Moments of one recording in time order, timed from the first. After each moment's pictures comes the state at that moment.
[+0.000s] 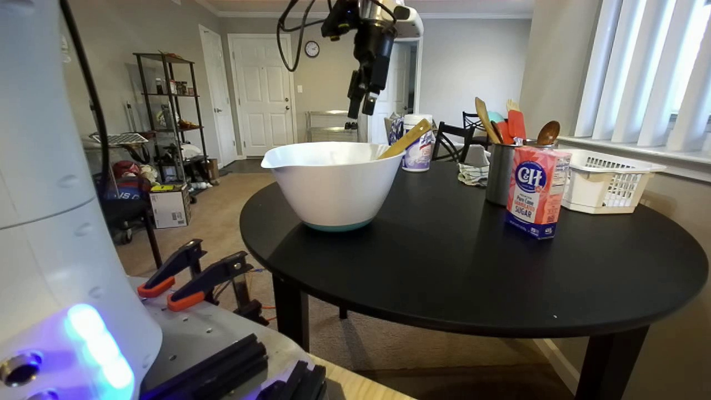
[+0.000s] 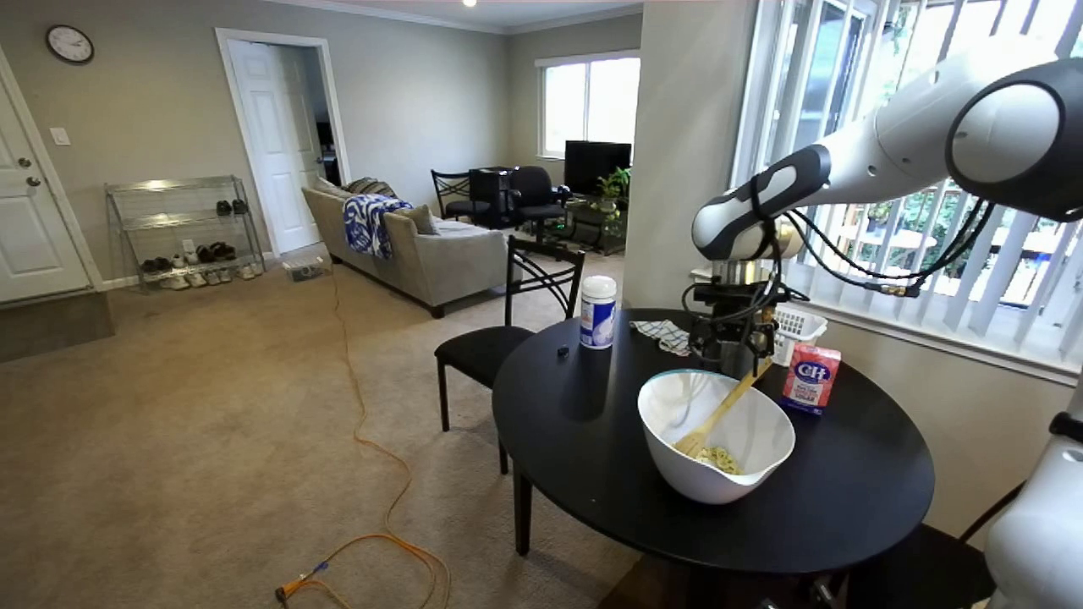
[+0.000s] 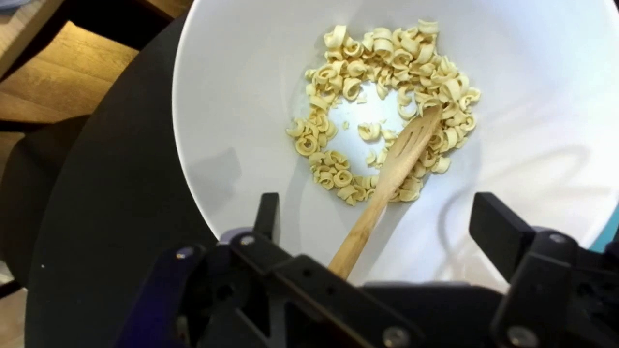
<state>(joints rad) 0.00 0.19 -0.09 -2.02 0.09 1.93 0.68</state>
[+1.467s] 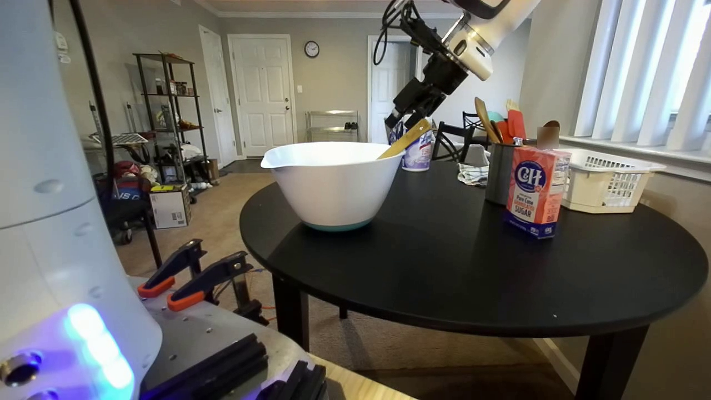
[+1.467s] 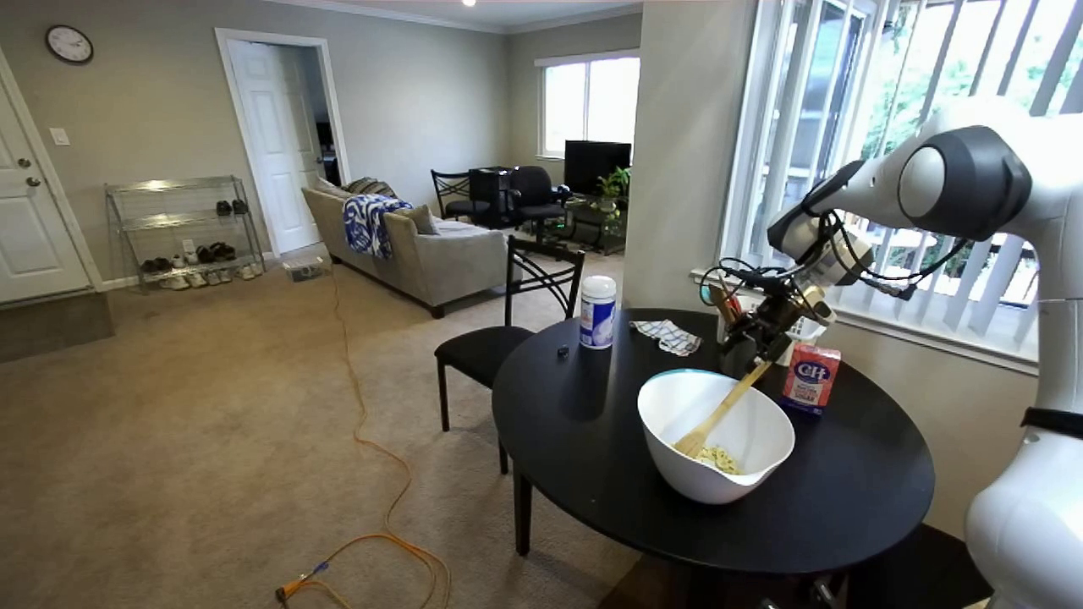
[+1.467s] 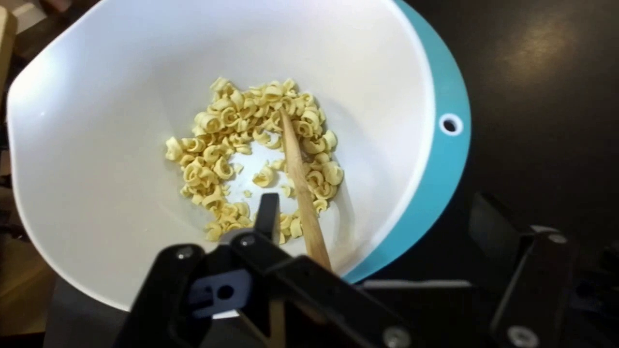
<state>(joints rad) -0.22 0.43 -0.20 -1.85 0.75 1.83 0.97</state>
